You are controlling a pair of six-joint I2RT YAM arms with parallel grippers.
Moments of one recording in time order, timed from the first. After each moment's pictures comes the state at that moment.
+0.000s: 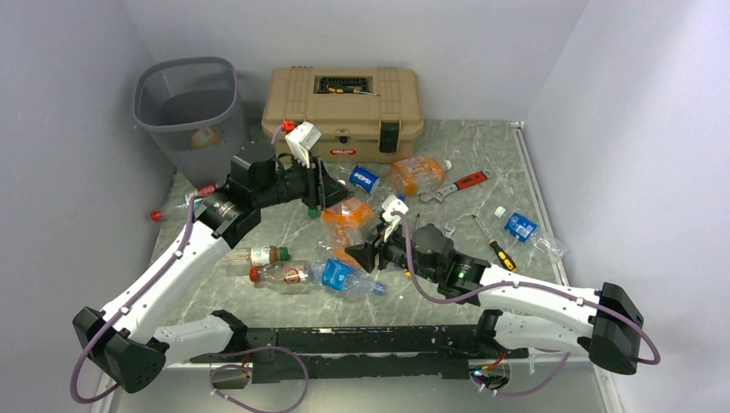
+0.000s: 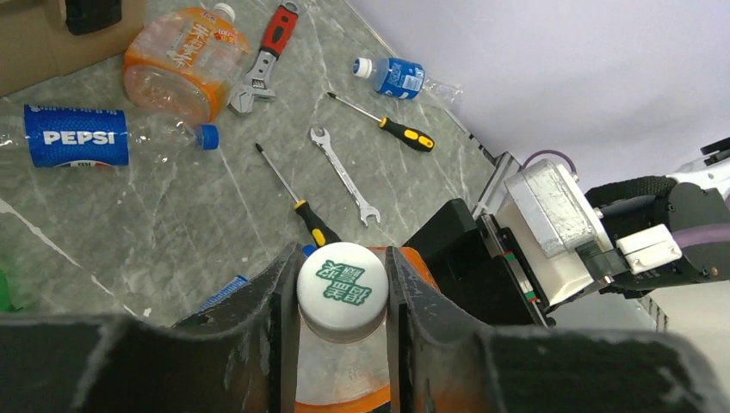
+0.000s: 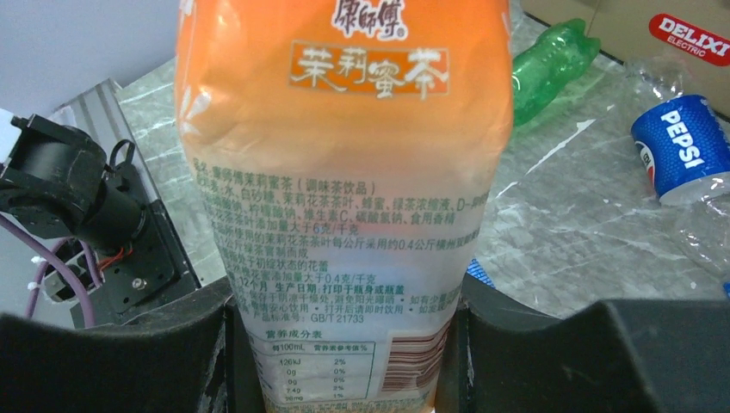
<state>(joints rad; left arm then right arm) -0.58 1.12 1.17 -0.29 0.49 -0.42 1.06 1.01 0.60 0.25 0.08 0.20</state>
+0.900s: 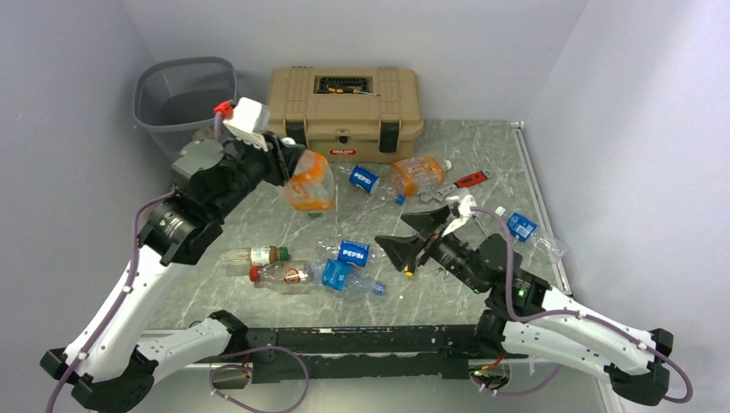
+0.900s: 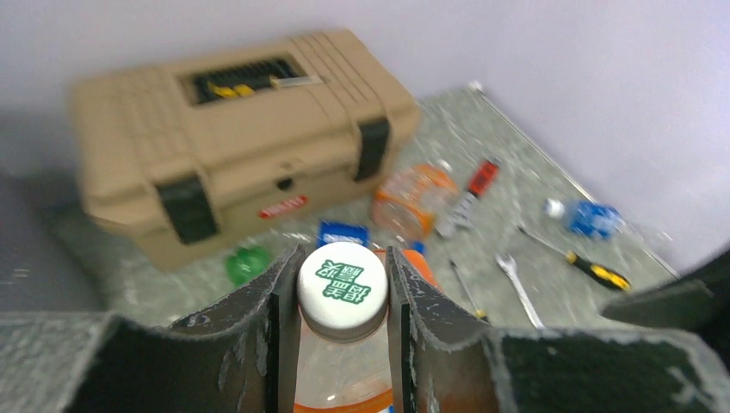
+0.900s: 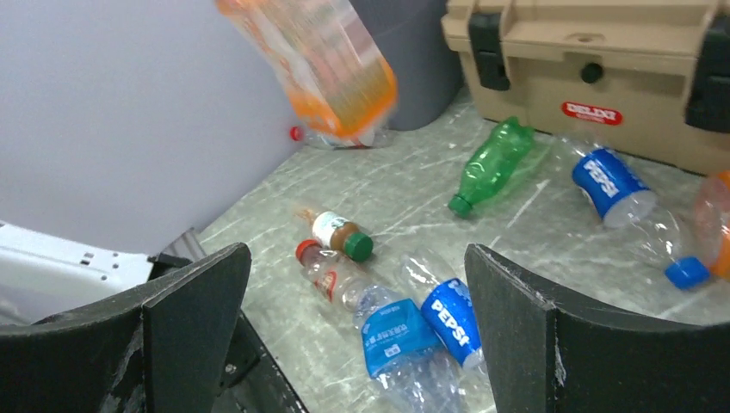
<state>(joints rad) -0.59 0.99 1.37 -0.43 -0.02 -0.16 1.07 0.63 0.65 0.06 0.20 0.36</state>
